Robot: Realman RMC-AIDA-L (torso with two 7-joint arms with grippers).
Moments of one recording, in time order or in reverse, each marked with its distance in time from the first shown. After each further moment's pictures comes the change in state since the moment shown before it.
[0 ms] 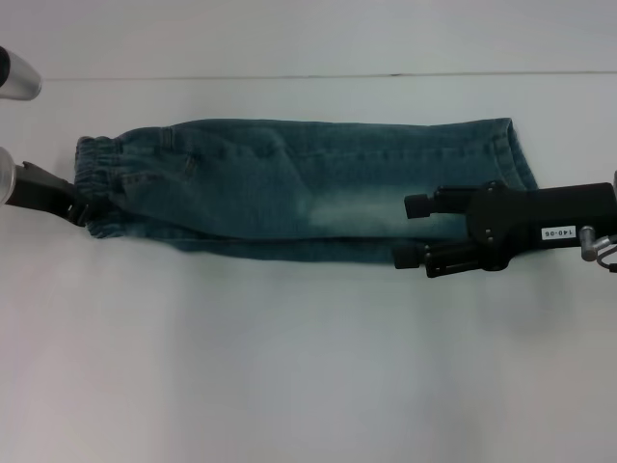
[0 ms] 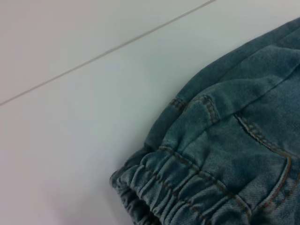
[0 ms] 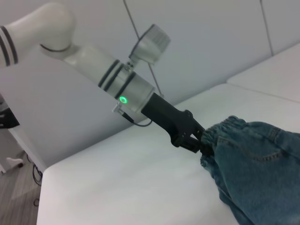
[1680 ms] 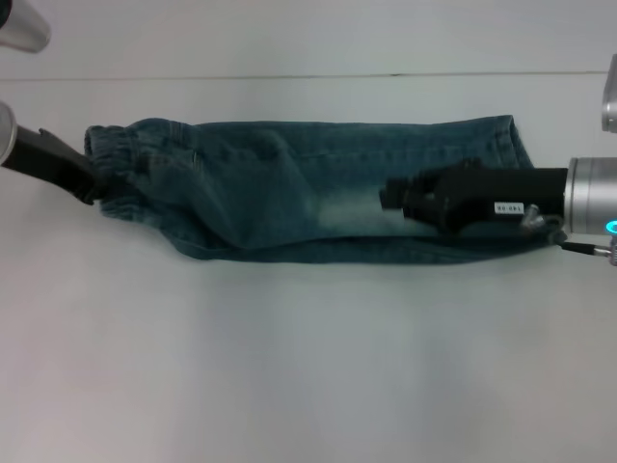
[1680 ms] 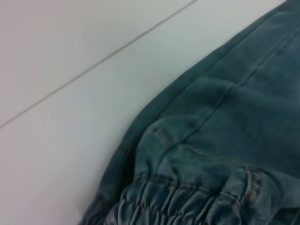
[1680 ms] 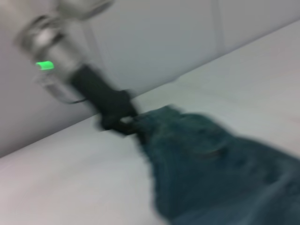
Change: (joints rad) left arm -0.050 0.009 0.000 0.178 0.011 0.289 -0.006; right arm 0.023 0.026 -0.059 0.097 0.061 0.289 -0.080
